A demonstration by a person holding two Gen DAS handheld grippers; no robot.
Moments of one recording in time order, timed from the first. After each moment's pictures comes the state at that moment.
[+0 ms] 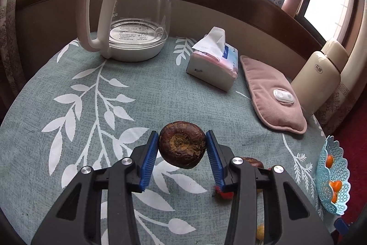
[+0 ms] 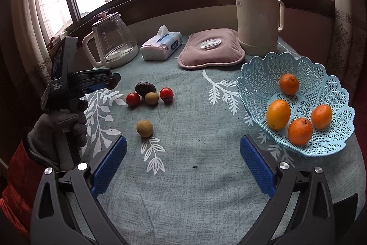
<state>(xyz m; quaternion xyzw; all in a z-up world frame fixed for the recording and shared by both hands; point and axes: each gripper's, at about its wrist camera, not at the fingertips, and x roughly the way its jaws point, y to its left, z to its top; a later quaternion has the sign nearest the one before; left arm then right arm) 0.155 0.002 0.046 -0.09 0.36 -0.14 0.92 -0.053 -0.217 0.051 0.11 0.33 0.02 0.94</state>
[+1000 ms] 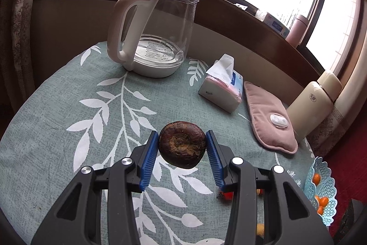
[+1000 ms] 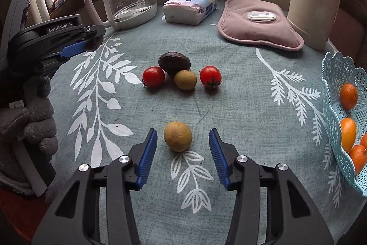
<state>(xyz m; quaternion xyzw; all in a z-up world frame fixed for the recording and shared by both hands) 0.138 0.039 0.060 -0.15 0.32 -0.12 0.93 0.039 -0.155 0.010 0.06 0.43 0.06 0.90</state>
